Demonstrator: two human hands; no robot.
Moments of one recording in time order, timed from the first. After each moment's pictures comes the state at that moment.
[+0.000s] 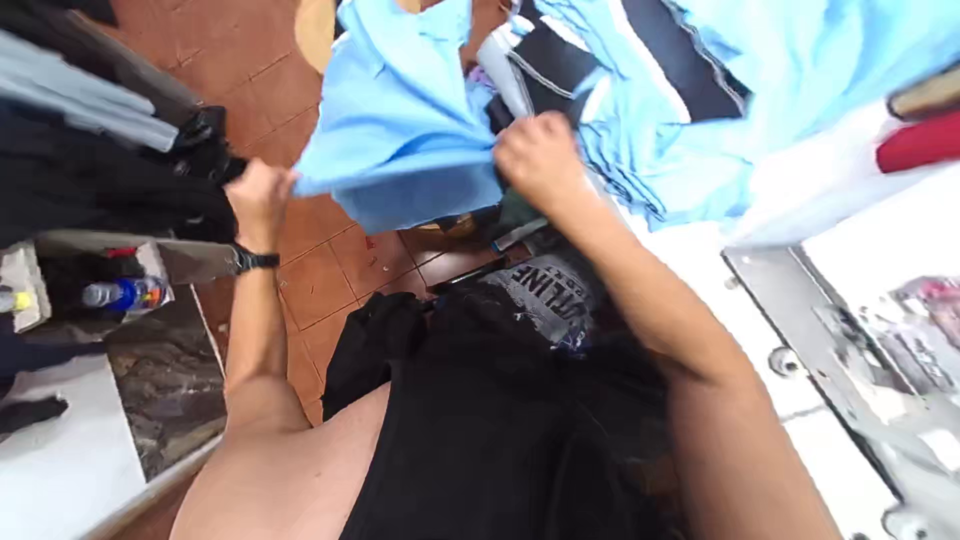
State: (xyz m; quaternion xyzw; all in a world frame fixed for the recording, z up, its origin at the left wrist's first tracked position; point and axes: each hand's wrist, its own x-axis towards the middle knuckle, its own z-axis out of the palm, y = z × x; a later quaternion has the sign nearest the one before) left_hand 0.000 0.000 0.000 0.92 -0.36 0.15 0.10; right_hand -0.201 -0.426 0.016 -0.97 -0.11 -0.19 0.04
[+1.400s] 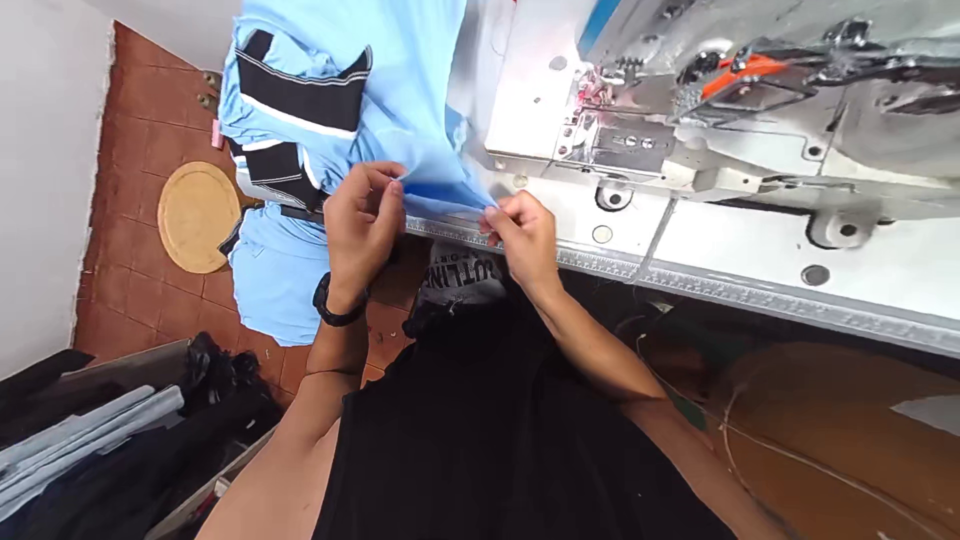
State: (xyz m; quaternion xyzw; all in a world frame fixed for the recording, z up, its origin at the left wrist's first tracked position) left_hand -0.257 -0.415 0.086 0.59 -0.63 -0.25 0.45; right_hand -0.469 -0.445 -0.005 -0.47 0.42 -0.47 0.62
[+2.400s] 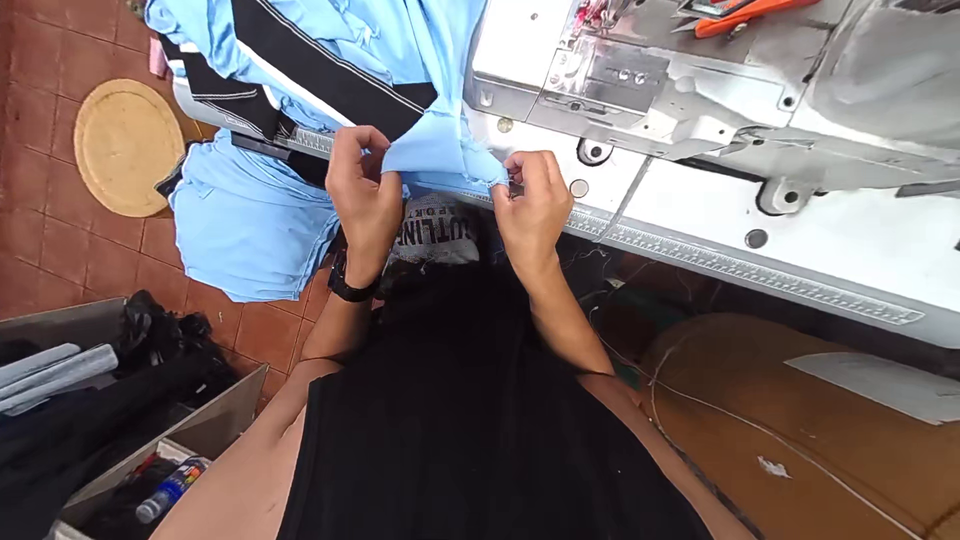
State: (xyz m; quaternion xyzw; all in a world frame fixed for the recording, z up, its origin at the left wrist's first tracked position) left_hand -0.310 -0.366 0.044 0.67 -0.54 -0.16 0.48; right_hand -0.506 -0.416 -0.007 -0.72 0.53 -0.41 0.20
